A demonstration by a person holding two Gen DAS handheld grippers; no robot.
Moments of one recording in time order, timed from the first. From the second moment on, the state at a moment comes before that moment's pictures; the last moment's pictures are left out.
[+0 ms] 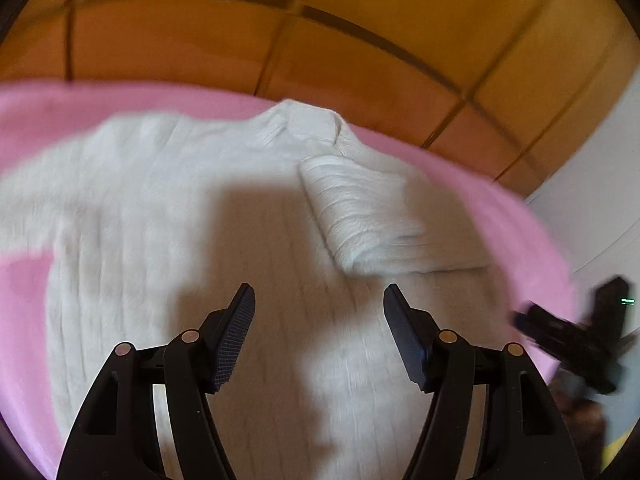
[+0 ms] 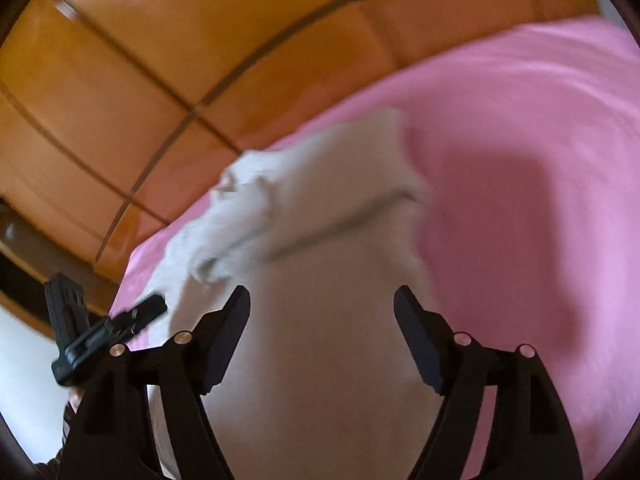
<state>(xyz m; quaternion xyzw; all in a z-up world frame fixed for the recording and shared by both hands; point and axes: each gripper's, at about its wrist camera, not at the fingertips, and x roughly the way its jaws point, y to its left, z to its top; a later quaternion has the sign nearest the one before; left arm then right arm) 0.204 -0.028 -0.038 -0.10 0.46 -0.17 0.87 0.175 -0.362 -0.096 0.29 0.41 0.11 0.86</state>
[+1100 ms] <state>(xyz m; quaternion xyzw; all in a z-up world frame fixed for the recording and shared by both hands) 0.289 0.064 -0.056 -0.28 0.41 -0.13 0.86 0.266 -0.261 -0.094 0.15 0.42 0.14 0.88</state>
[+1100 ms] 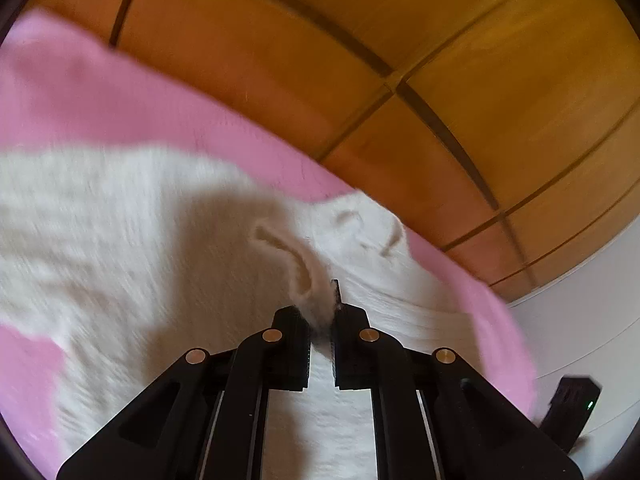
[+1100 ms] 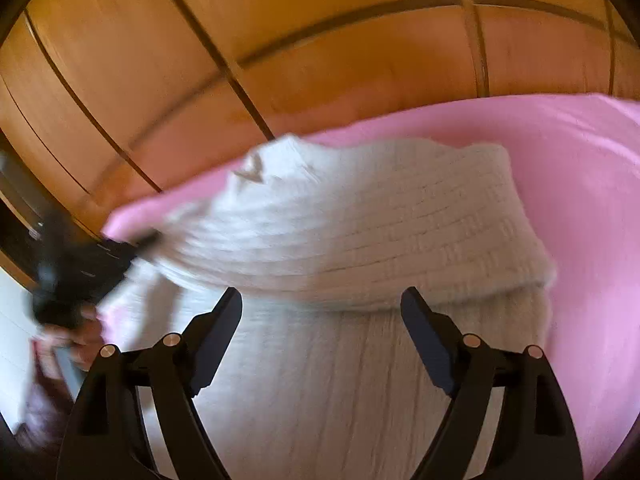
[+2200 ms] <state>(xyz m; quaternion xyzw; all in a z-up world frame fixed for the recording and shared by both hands) 0.111 0.415 -0.090 -0.52 0.27 0.22 0.78 0.191 -0.173 -0.143 -0.01 0.41 0.09 0.91</state>
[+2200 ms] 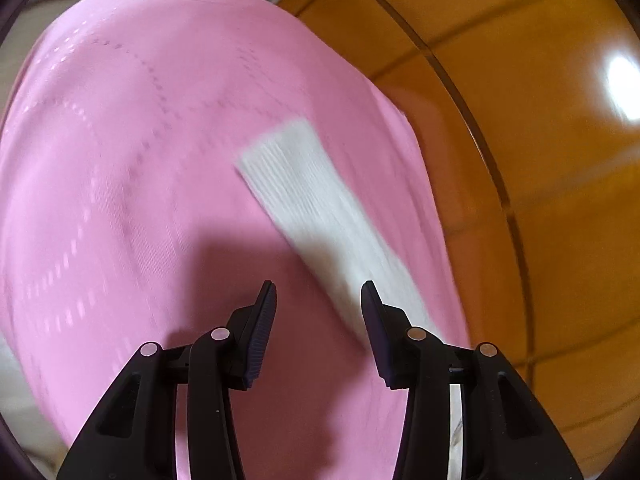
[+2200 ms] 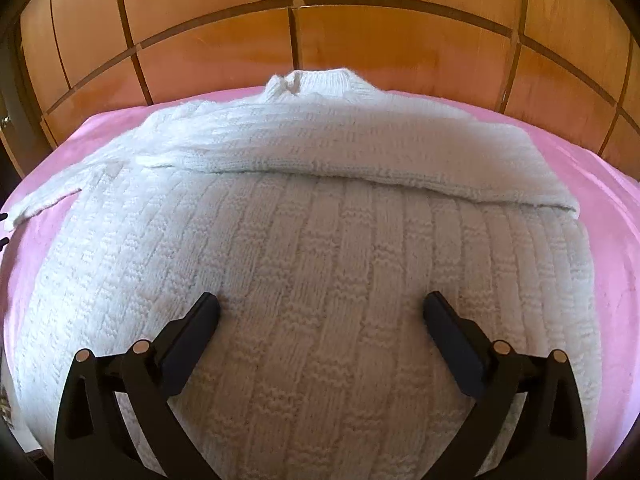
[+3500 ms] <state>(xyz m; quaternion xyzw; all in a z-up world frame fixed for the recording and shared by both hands) 0.205 0.087 -0.066 -0.23 0.41 -0.15 0.87 0.219 -0.165 -0.107 0.13 0.44 0.21 0.87</state>
